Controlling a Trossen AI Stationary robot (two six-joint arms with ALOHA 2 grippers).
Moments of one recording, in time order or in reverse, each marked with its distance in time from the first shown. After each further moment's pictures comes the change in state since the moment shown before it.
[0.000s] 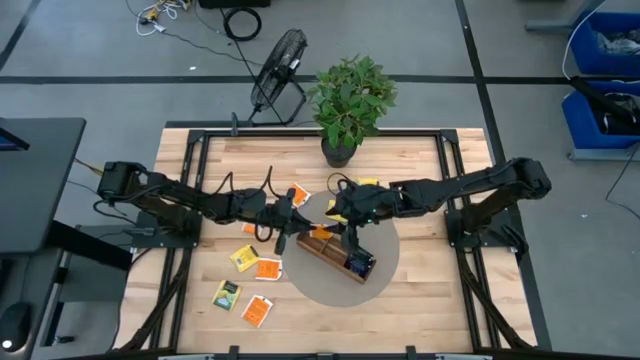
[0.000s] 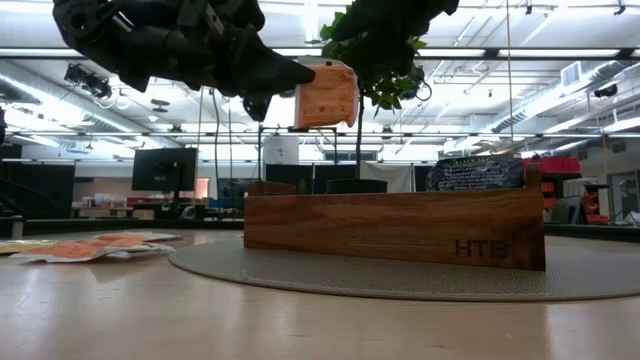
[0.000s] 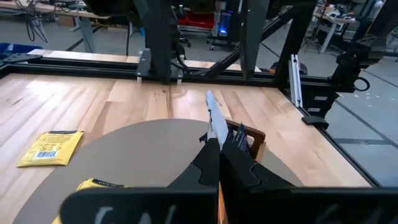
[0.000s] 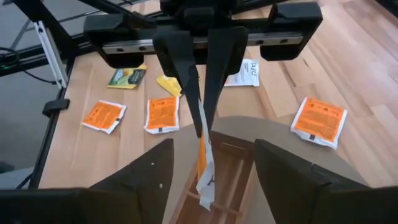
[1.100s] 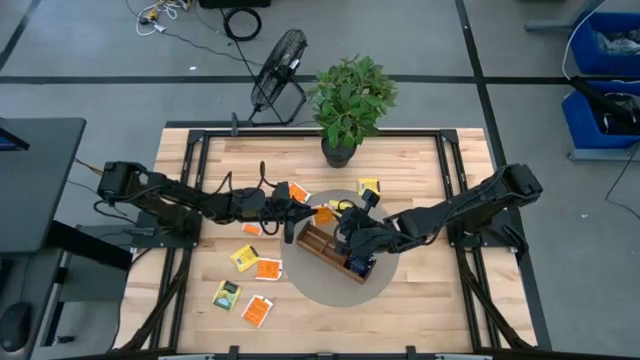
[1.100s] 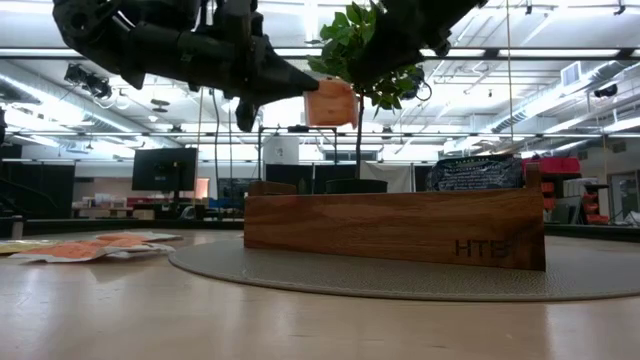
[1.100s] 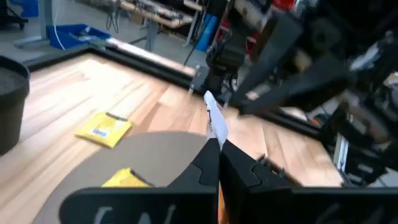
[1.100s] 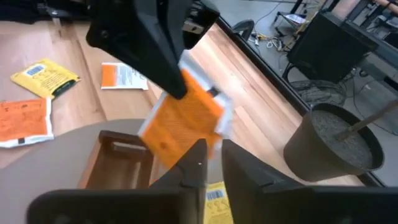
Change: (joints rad) left arm 0.000 0.001 -0.001 0.036 -0.250 -0.261; right arm 0.207 0.098 0.000 -0.072 0.745 0.034
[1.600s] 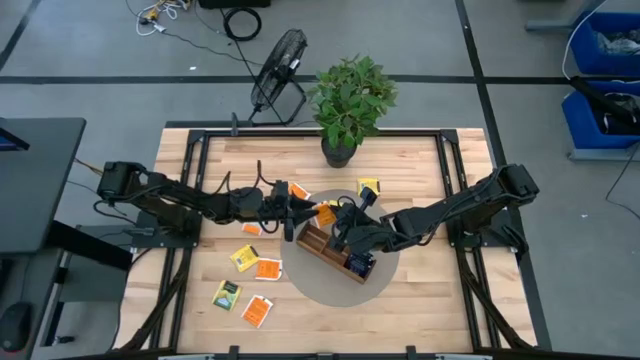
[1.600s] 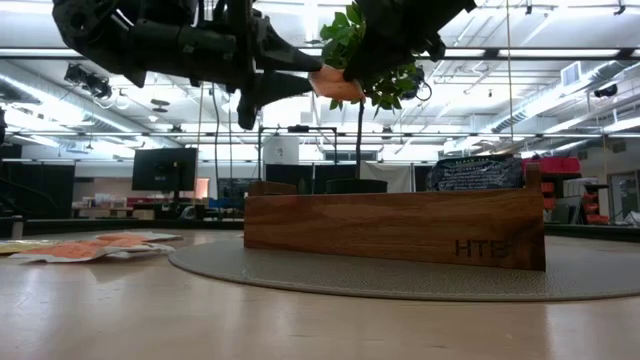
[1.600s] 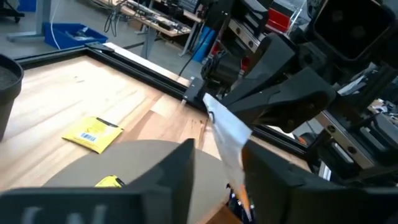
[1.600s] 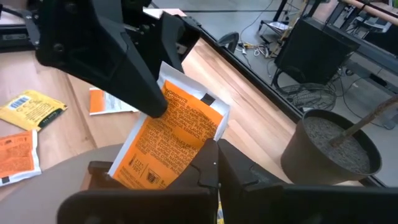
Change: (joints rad) left arm 0.000 0.000 0.000 0.055 -0.012 -0.083; right arm -0.016 0.031 0.000 0.099 0.058 0.015
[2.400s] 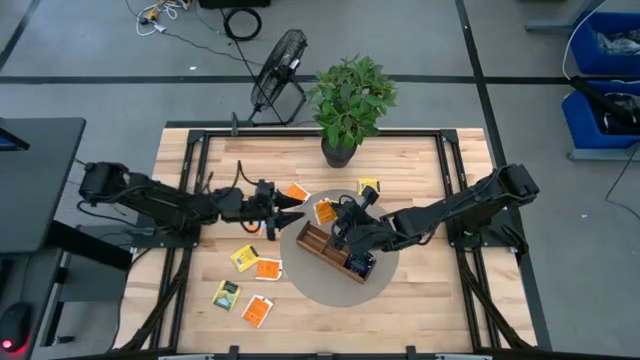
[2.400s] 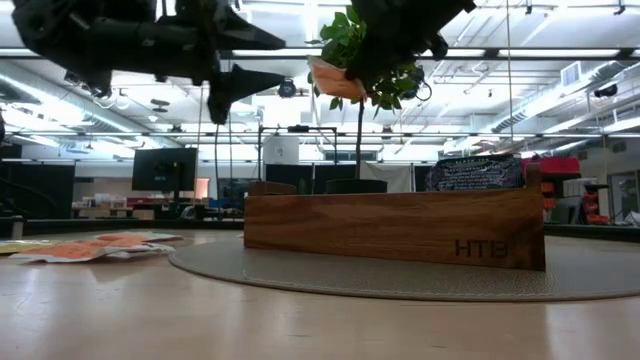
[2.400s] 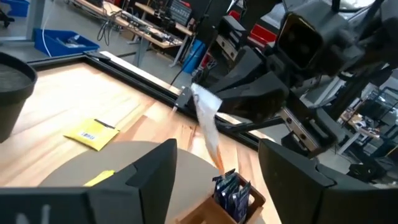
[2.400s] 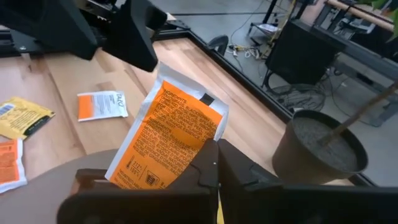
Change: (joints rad) left arm -0.013 -0.170 -0.148 0.045 0.000 -0.038; right arm -0.003 0.000 0.000 0.000 0.038 0.011
